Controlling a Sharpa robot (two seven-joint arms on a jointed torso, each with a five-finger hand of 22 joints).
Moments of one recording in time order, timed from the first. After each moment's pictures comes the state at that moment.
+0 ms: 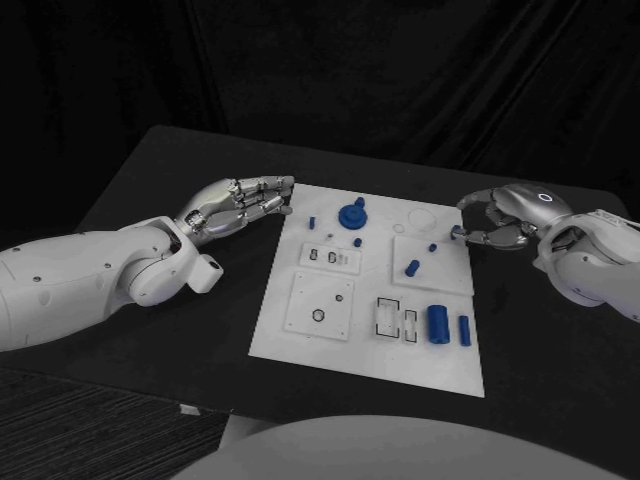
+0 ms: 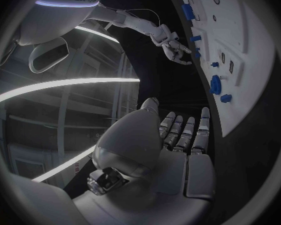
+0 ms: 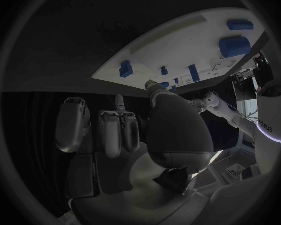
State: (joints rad) left arm 1.19 -0.93 -0.21 1.41 -0.43 0.01 0.68; left_hand 1.53 0.24 -0.17 0.28 0.52 0.39 0.15 0.04 0.03 0.11 0.16 0.41 0.05 0.13 0.21 0.27 0.05 0.15 0.24 0.29 0.22 0.46; right arm 1.20 -0.94 -0.21 1.31 -1.52 -0.53 0.01; right_hand 1.15 -0.15 0.17 0.29 0.29 0.70 0.04 0.12 0.46 1.47 -0.05 1.55 1.31 1.46 -0.10 1.55 1.31 0.03 1.46 0.01 1.28 1.29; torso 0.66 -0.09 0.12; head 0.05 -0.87
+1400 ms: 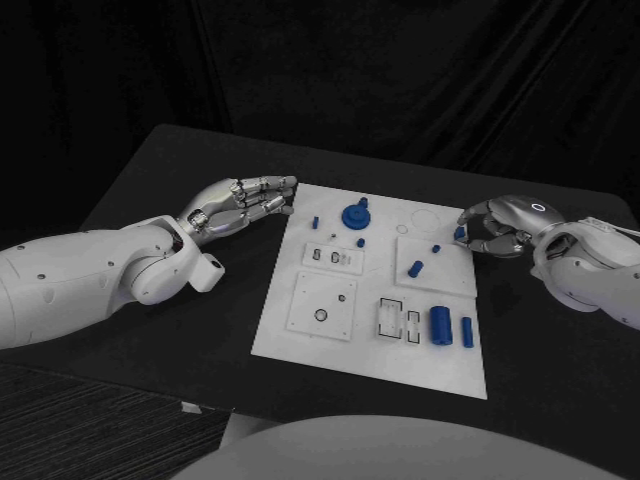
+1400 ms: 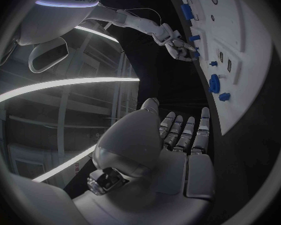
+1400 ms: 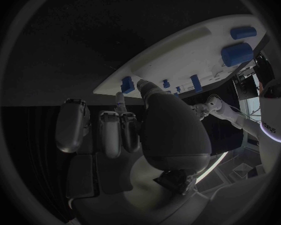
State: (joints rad) left arm 1.19 -0.93 -0.21 1.41 -0.43 0.01 0.68; left_hand 1.54 0.25 -0.17 0.28 0.52 0.39 0.15 0.04 0.03 0.11 0.16 0.41 0.05 0.13 0.21 0.28 0.05 0.15 0.24 0.29 0.22 0.46; right arm 1.17 -0.89 -0.21 1.26 -1.50 -0.47 0.01; right_hand 1.25 -0.13 0.20 0.26 0.34 0.77 0.06 0.15 0.44 1.48 -0.04 1.55 1.31 1.46 -0.10 1.55 1.31 0.03 1.46 0.01 1.28 1.29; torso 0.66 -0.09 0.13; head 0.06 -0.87
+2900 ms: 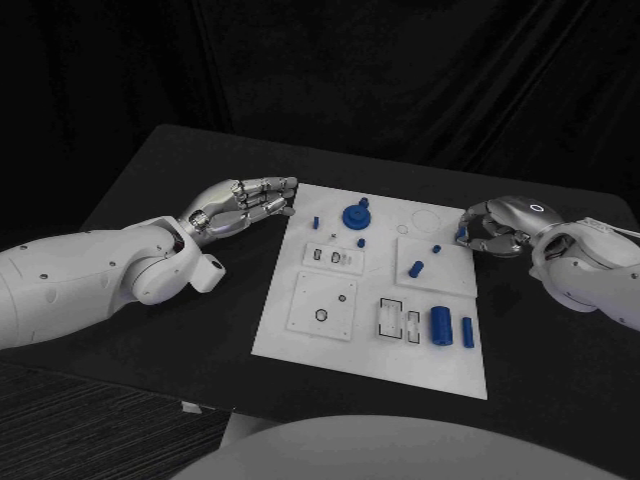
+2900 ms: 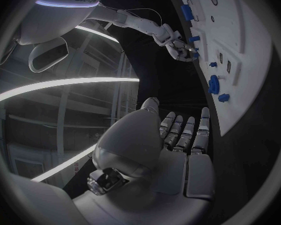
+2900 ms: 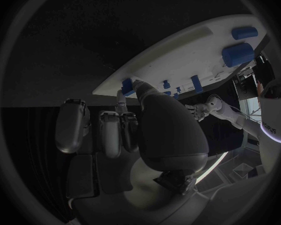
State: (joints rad) left arm 1.19 -0.93 -0.21 1.40 -0.43 0.02 0.68; left_hand 1.54 0.24 -0.17 0.28 0.52 0.39 0.15 0.04 0.03 0.11 0.16 0.41 0.05 0.13 0.21 0.28 0.05 0.15 0.24 0.29 0.22 0.46; right arm 1.17 -0.89 -0.21 1.25 -1.50 -0.48 0.01; right_hand 1.30 -0.08 0.22 0.19 0.34 0.82 0.04 0.34 0.52 1.47 -0.05 1.55 1.31 1.46 -0.10 1.55 1.31 0.03 1.46 0.02 1.28 1.29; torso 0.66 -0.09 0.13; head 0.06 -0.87
